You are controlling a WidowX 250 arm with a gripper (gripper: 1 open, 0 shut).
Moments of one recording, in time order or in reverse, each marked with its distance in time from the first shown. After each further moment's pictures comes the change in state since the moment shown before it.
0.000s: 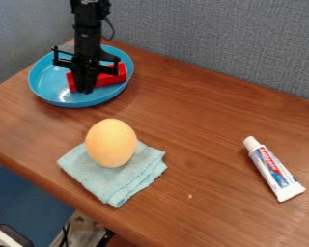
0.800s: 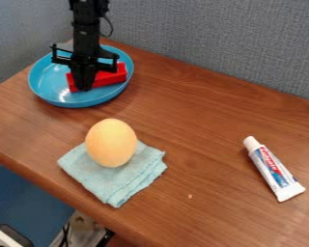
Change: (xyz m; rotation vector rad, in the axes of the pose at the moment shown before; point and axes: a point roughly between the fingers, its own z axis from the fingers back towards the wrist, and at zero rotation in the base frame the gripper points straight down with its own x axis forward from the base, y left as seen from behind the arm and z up) arm 0.003 0.002 0.004 -0.008 -0.004 0.011
